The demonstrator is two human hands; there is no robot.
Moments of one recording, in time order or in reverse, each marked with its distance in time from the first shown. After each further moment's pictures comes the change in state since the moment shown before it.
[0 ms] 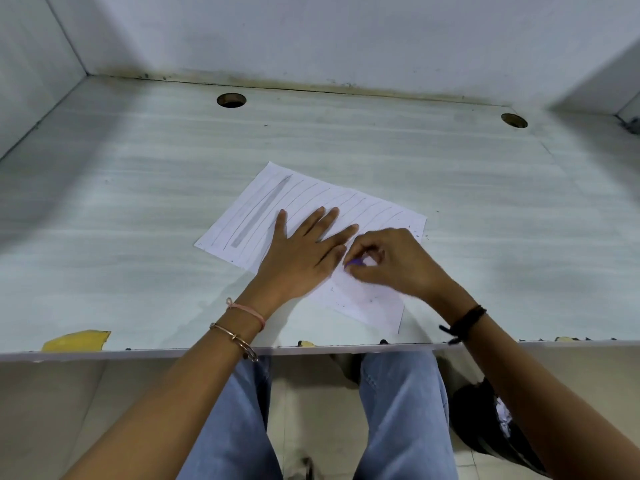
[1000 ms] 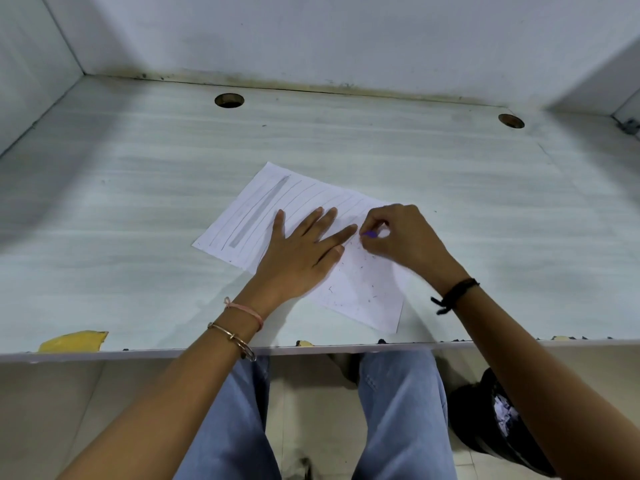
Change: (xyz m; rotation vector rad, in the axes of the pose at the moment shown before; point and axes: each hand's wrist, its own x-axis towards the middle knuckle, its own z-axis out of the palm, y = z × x) left_hand 0.000 -0.001 0.002 -0.007 0.009 -0.002; right_hand 0.024 0.015 -0.012 -0.147 0.151 0.141
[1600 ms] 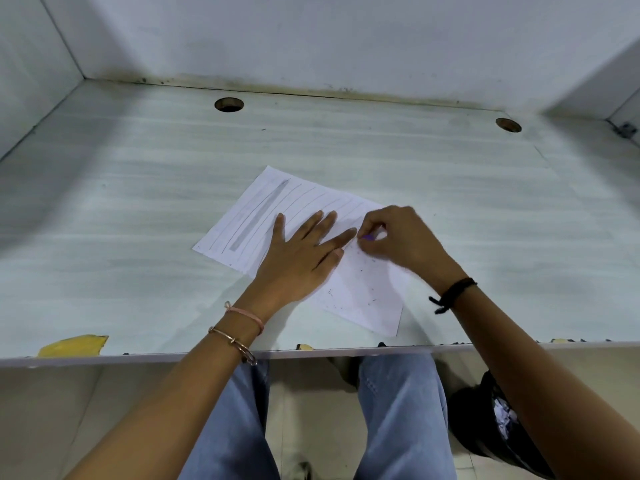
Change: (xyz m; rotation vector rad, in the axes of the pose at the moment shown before) left_hand 0.000 0.000 0.000 0.008 -0.001 -0.004; right_hand 0.004 -0.003 -0.001 -0.026 -0.045 0.034
